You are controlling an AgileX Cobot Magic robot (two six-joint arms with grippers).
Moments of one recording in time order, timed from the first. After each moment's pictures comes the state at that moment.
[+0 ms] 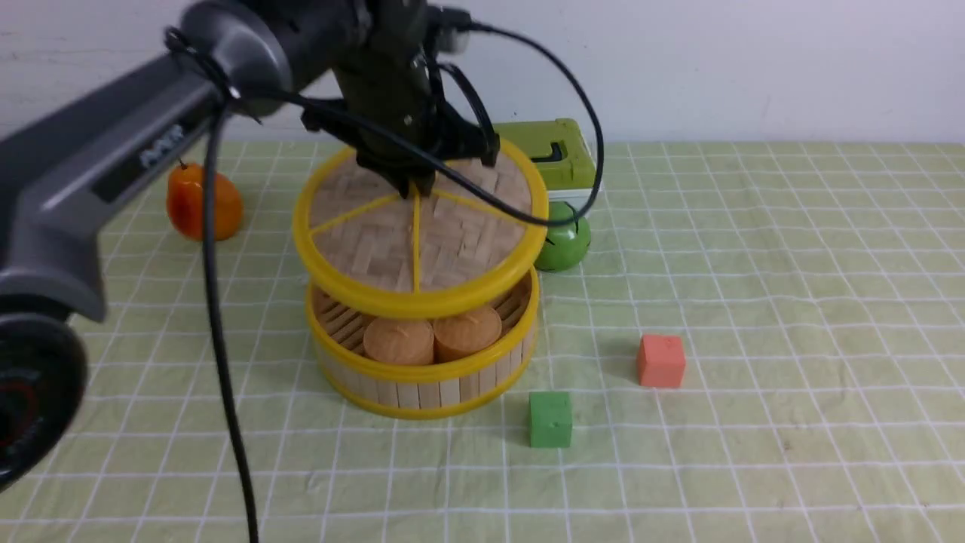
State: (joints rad) right arm -0.10 -0.01 0.02 -0.05 0.38 0.08; left arm -0.48 2.03 -2.15 0.19 1.15 -0.28
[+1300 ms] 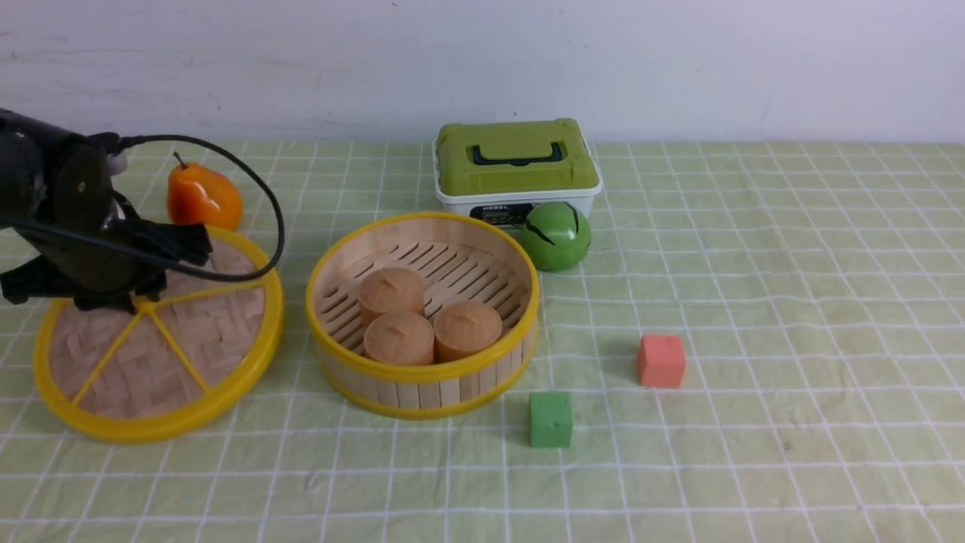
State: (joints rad) right arm -0.10 -0.01 0.02 -0.05 0.38 0.08; left arm -0.03 1.77 -1.27 0.32 0.58 -0.69
